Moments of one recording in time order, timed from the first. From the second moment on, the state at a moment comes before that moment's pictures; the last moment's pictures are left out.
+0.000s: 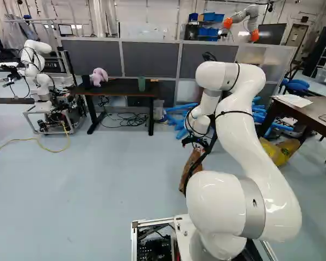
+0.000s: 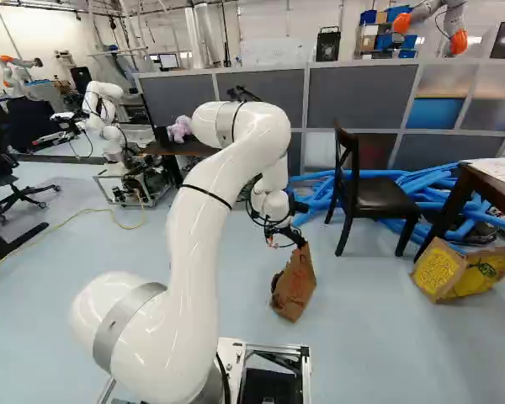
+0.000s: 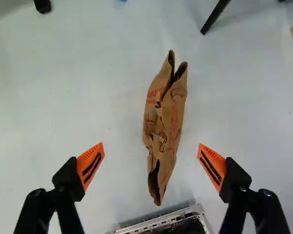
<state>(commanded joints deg) -17.8 -60.3 -71.5 4.3 3.3 0.0</state>
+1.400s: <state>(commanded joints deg) -18.7 -77.0 -87.9 4.3 -6.5 15.6</state>
